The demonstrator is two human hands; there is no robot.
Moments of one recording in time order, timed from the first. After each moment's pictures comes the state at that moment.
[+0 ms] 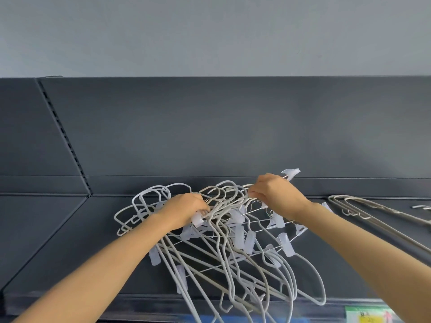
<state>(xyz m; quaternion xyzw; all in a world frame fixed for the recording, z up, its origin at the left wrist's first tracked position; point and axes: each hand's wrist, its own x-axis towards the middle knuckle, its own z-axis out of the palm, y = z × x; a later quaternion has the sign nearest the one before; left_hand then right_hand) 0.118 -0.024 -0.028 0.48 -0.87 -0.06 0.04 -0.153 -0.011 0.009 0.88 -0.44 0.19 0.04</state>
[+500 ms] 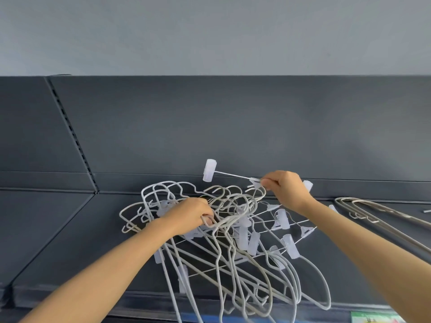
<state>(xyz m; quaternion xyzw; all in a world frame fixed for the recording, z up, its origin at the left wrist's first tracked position) 0.112 -0.013 -0.030 0.48 -0.87 -0.08 0.06 -0.160 -0.023 0.008 0.77 -0.55 0.31 -0.09</state>
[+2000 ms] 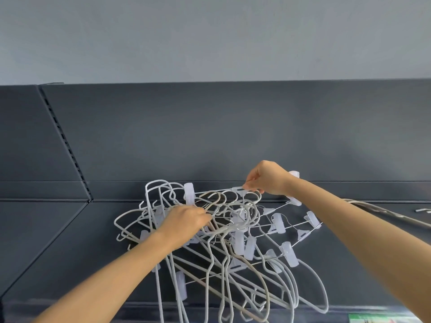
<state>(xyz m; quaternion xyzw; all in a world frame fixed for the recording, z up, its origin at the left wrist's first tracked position) 0.110 0.003 -0.033 0.40 -0.90 0.13 0.09 -0.133 -0.032 0.059 0.77 -0.58 0.17 -0.20</state>
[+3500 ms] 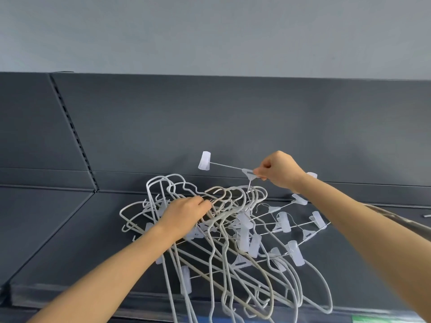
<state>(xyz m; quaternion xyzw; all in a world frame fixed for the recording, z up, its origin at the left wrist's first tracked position) 0.125 0.000 -0.037 0.45 -0.87 0.14 0.12 -0.135 -0.043 0.058 0.73 -0.62 0.24 -0.16</state>
